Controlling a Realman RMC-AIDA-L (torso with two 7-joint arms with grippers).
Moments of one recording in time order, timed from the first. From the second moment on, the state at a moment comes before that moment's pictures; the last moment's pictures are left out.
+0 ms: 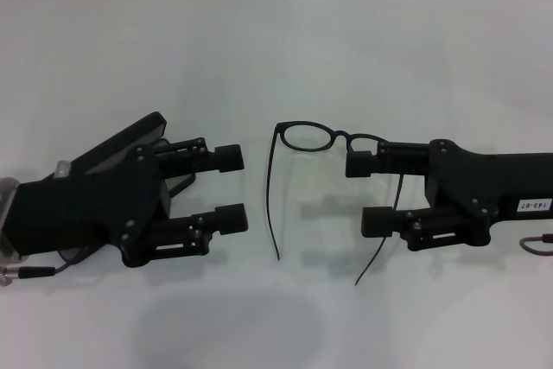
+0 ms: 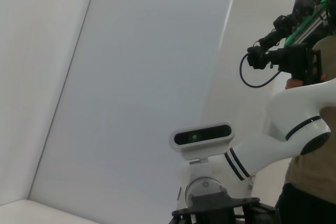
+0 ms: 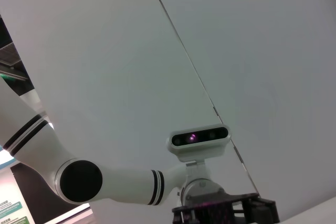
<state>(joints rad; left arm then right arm) -0.33 -2.03 0.86 0.59 1.63 1.99 -1.25 0.77 1.89 -2.27 -0.14 -0.37 -1.80 1.19</state>
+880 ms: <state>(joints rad) -0.32 -2.05 0.58 0.91 1.58 1.99 -1.62 0.71 1.89 -2.23 -0.13 -0.37 -1.80 1.16</state>
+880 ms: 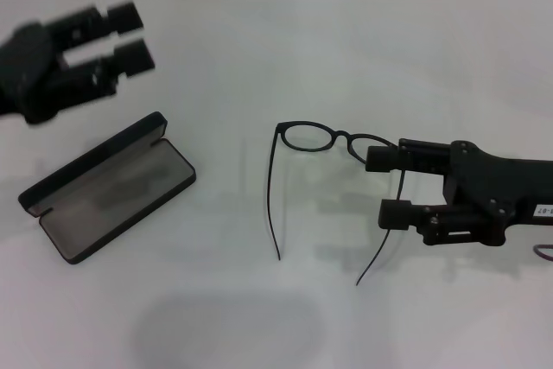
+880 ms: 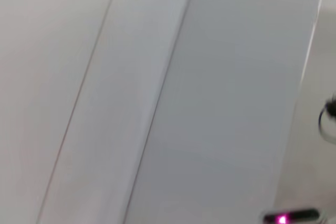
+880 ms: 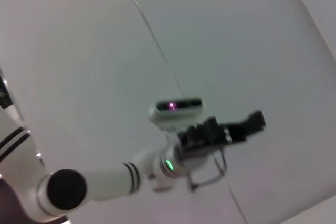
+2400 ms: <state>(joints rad) -0.40 -2.09 1.28 1.60 2.78 1.64 -2.37 0.69 1.91 -2.21 -0.13 -0.37 -1.73 1.13</state>
